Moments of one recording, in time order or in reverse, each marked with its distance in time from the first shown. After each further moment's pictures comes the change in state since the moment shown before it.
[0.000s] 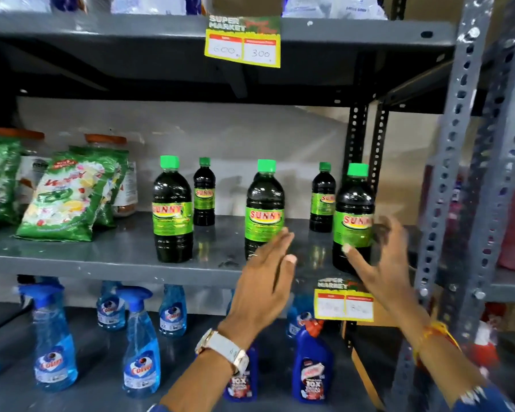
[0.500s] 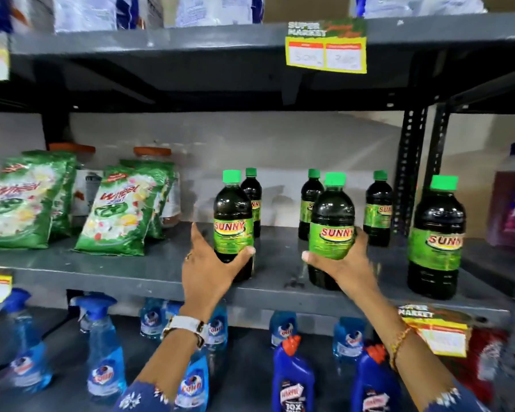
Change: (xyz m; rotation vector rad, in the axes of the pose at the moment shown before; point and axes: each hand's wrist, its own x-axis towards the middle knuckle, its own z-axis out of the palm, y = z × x) left_hand 0.014 -0.132 -0.132 0.317 0.275 -0.559; right_hand 0.012 -0.062 0.151 0.254 -0.204 0.246
